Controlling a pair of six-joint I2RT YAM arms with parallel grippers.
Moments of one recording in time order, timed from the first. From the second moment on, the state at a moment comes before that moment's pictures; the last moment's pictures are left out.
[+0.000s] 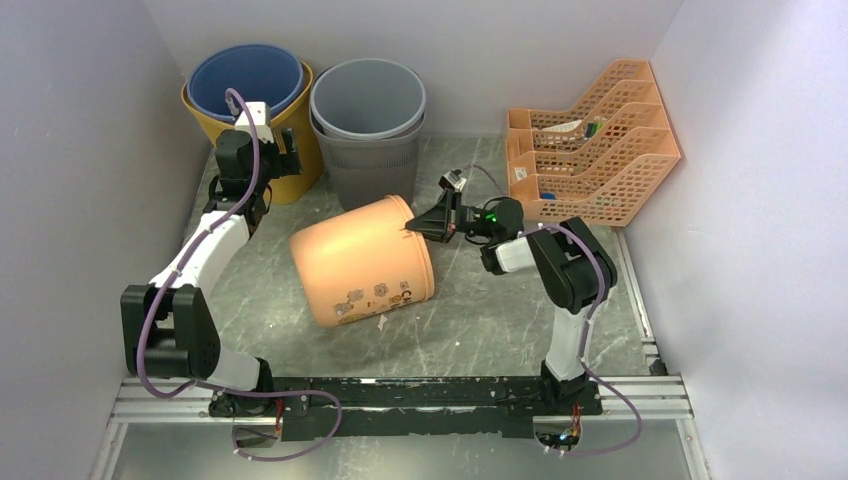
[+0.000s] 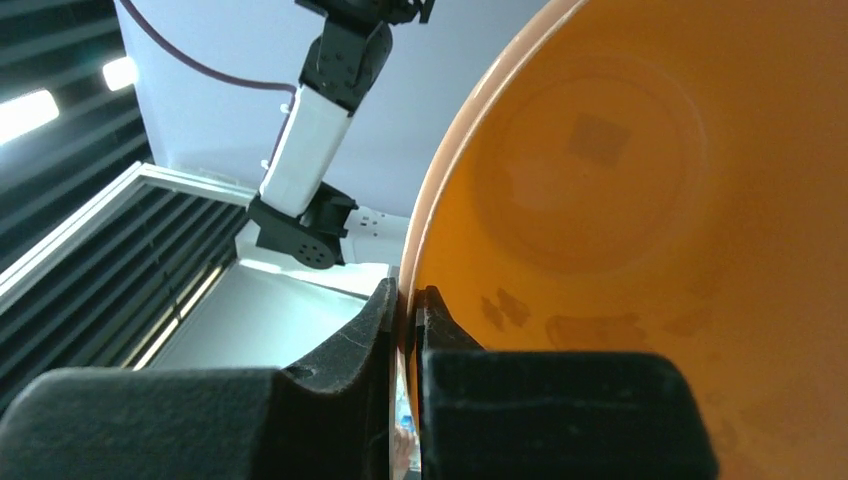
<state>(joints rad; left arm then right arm) -0.05 1.44 1.06 0.18 -0.05 -0.04 0.42 1.95 0.83 1.53 -1.07 1.77</state>
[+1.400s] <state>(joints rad) -0.05 1.49 1.08 0.19 -0.09 -0.03 -0.05 2.21 0.64 1.53 -1.23 1.73</state>
